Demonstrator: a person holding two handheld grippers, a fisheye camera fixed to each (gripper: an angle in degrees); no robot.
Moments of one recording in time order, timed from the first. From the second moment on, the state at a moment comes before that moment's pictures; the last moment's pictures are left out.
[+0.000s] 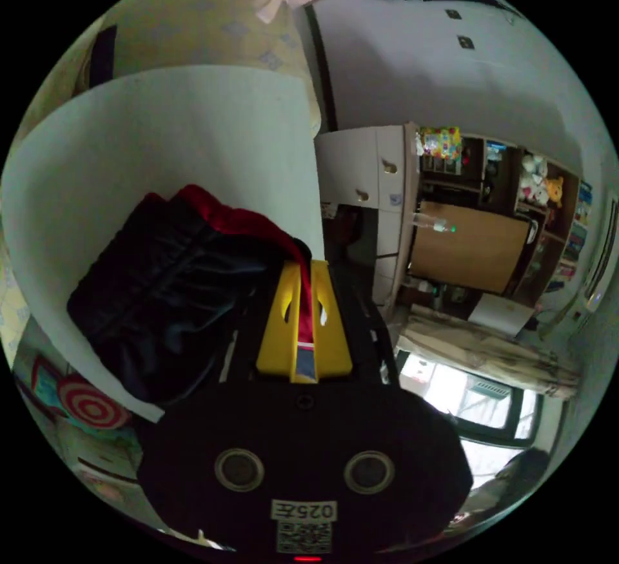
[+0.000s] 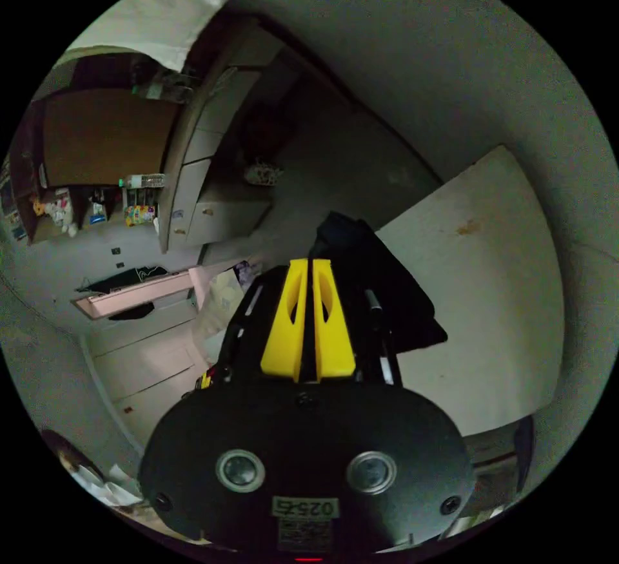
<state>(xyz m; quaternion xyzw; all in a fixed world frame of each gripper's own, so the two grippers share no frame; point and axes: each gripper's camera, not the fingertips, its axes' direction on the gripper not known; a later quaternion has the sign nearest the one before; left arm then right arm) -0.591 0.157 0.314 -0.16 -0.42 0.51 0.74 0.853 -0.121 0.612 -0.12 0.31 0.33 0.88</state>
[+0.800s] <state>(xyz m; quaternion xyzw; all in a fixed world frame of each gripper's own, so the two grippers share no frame) -1.039 0.268 0.325 -0.56 -0.56 0.58 0.19 0.969 -0.047 0.634 -0.20 0.34 0.25 0.88</state>
